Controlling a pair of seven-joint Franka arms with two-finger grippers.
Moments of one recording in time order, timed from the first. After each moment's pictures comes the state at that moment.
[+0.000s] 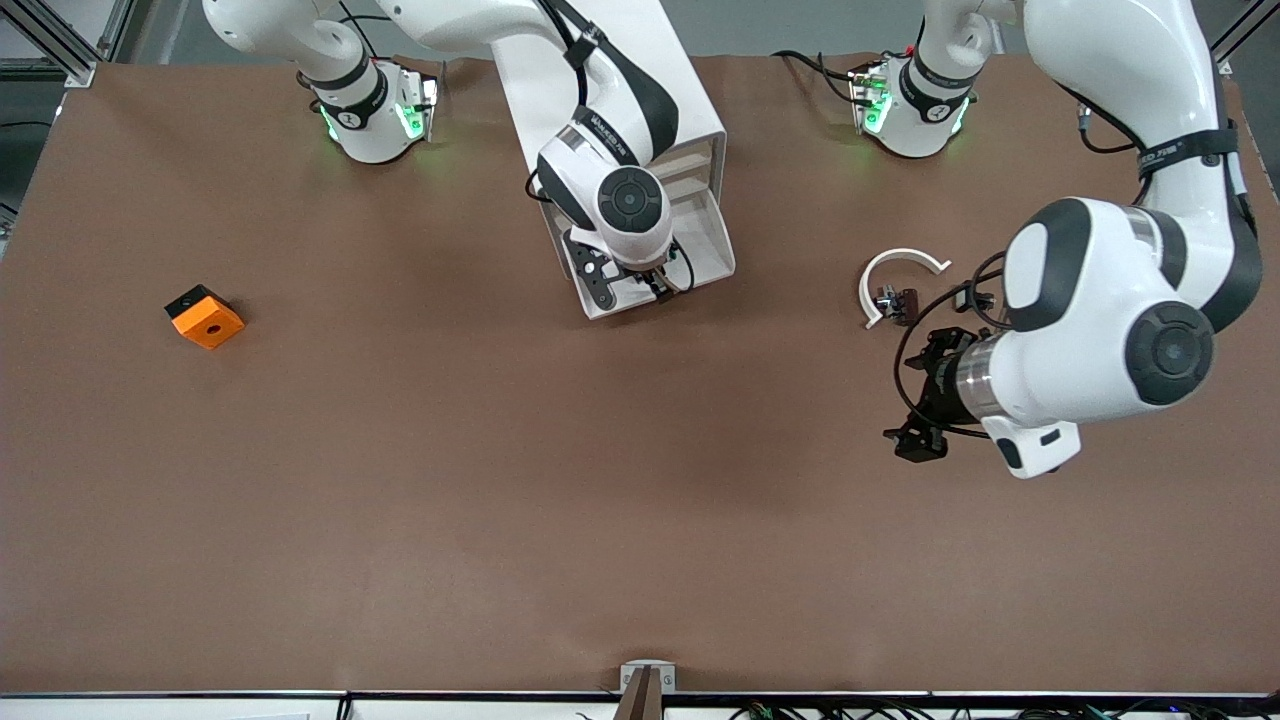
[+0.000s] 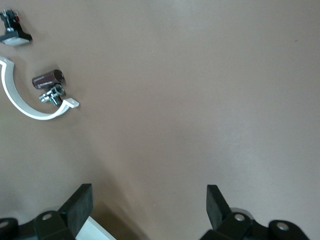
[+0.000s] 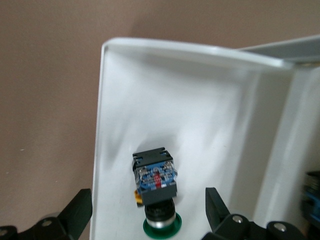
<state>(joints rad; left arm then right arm) -0.50 0.55 0.33 -1.24 -0.33 1.60 -1.34 0.88 0.55 -0.03 -1.58 0.29 1.93 1.84</state>
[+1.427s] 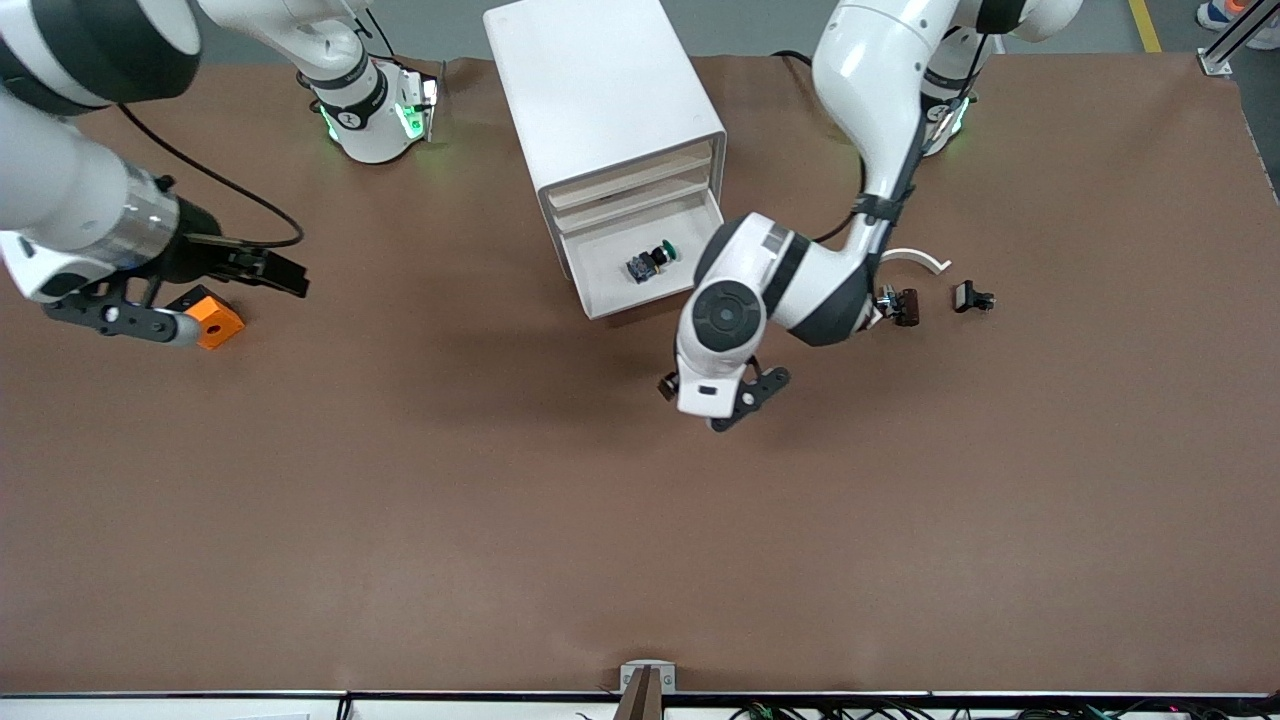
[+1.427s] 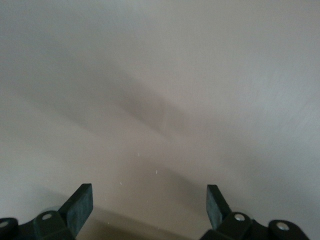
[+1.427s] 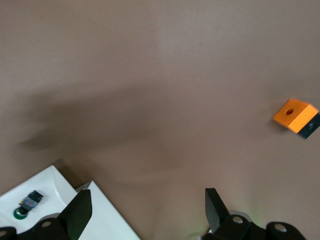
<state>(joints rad) -0.82 0.73 0.19 -1.40 -0.26 1.95 -1.14 0.18 0.11 -0.05 -1.51 0.09 1.47 0.33</state>
